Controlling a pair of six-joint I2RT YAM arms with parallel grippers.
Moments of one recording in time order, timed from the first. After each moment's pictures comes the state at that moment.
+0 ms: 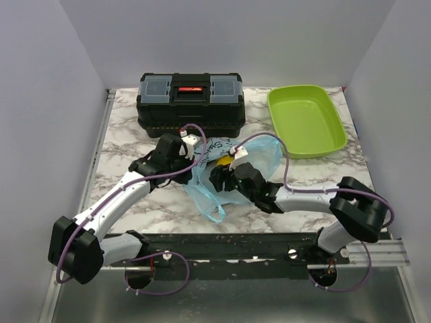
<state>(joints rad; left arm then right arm) -0.51 1.16 0.86 -0.55 0.17 -0.09 1.00 1.57 0.69 0.48 0.31 0.41</state>
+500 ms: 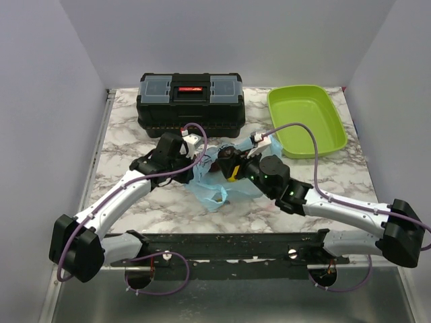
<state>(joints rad) -0.51 1.18 0.88 -0.55 0.20 -0.10 1.00 1.21 0.73 0.35 0.36 0.42</state>
